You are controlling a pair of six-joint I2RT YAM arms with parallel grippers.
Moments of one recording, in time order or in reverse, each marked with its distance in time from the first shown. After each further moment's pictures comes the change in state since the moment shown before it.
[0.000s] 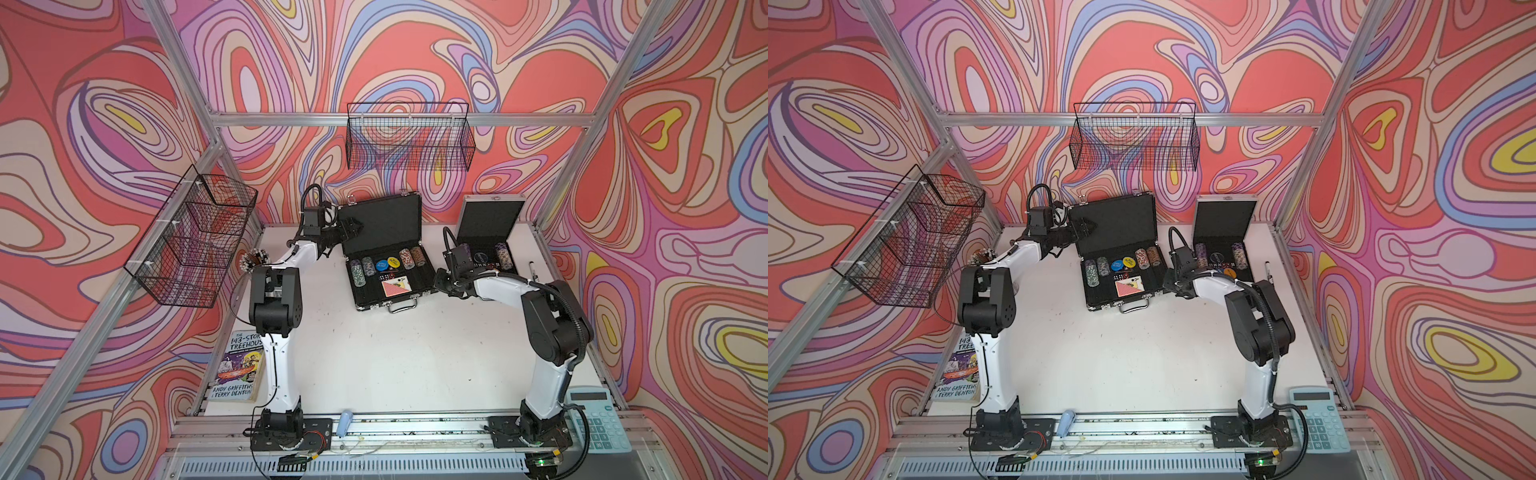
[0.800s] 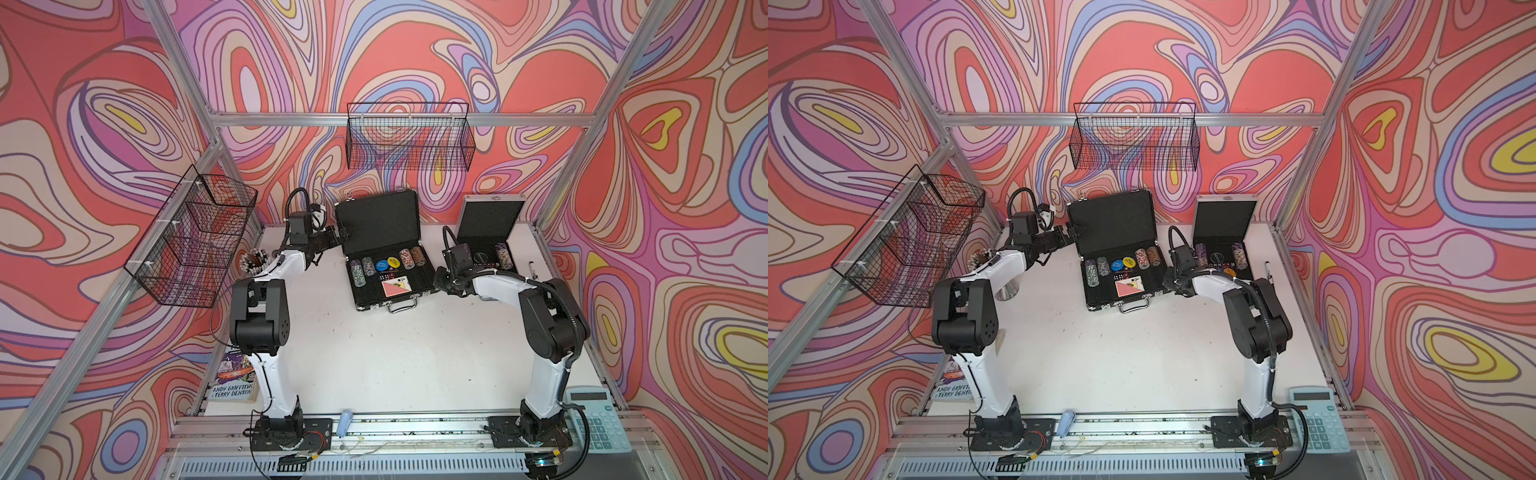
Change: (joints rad) left arm 0.039 -0.213 -0.253 0.097 0.032 0.024; right arm -0.003 0.028 0.030 -0.003 0.011 0.010
